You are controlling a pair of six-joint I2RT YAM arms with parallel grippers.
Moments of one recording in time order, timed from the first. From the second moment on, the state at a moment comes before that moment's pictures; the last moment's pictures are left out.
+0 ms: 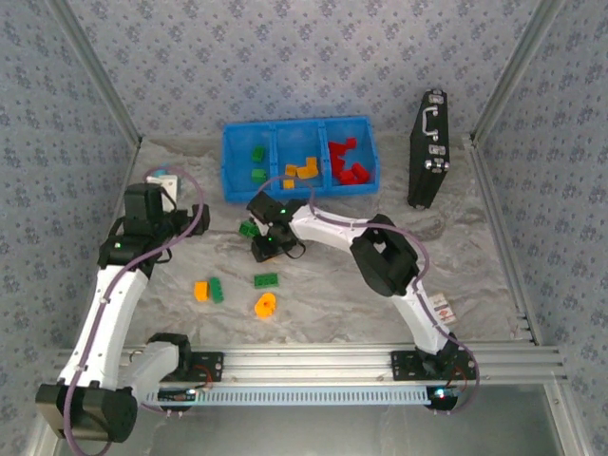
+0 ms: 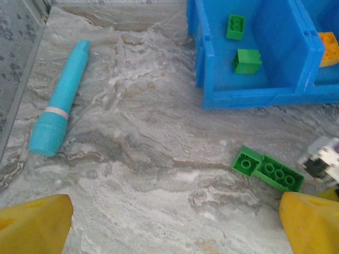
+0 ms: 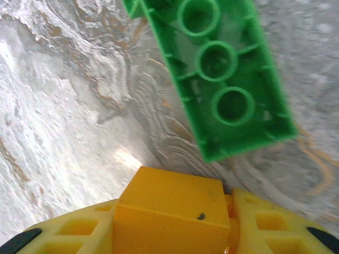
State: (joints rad) left arm -0.09 0.94 0.97 -0.67 -0.05 -0.08; right arm 0.88 2.22 1.75 -0.72 -0.14 0.33
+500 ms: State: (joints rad) left arm -0.01 0.92 0.90 -0.60 -0.05 -0.10; right arm 0.56 2.12 2.02 -0.67 -0.11 0.10
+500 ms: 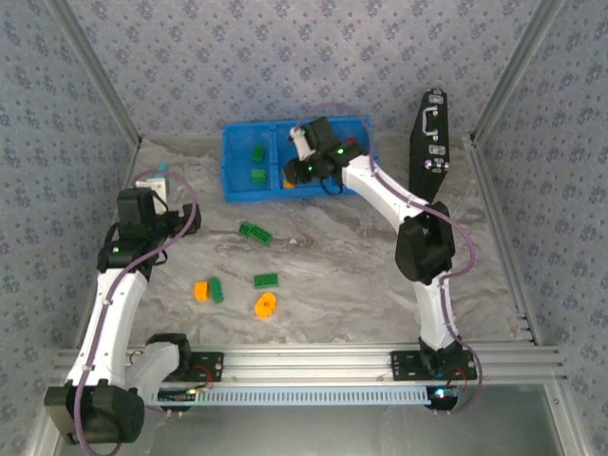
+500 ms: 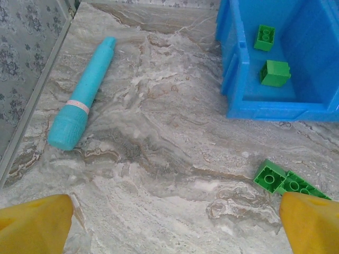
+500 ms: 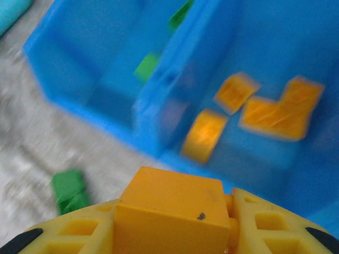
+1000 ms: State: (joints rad) left arm -0.01 1.02 0.96 -0.61 -0.02 -0.11; right arm 0.46 2.50 2.49 -0.64 -0.08 0.04
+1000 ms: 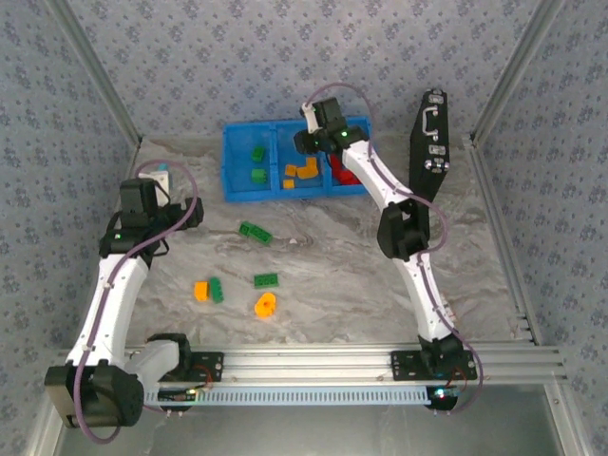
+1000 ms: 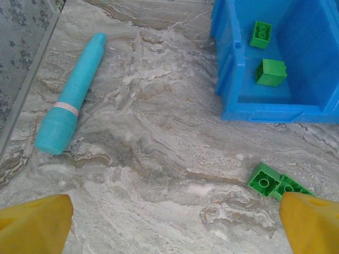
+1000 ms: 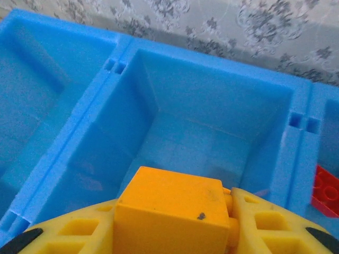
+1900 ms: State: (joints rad) left arm -0.01 1.13 1.04 -0.61 -0.01 -0.12; right arm 0.50 2.24 2.09 -0.59 -0.20 -0.02
